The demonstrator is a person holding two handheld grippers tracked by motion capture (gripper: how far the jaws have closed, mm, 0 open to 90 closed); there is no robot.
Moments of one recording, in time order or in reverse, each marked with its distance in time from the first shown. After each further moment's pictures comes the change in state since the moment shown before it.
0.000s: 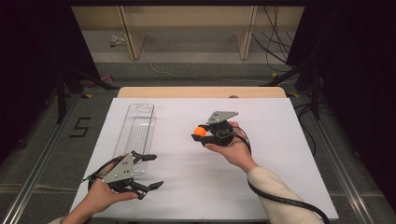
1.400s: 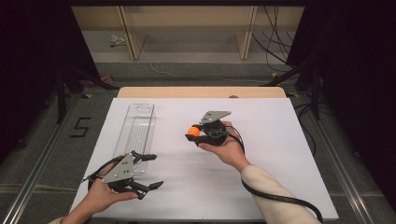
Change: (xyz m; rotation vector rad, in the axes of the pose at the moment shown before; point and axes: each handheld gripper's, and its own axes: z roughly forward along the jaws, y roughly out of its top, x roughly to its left) left arm 0.000 0.000 0.000 -0.001 -0.001 -0.001; right arm 0.007 0.008 0.016 -0.001 0.018 -0.006
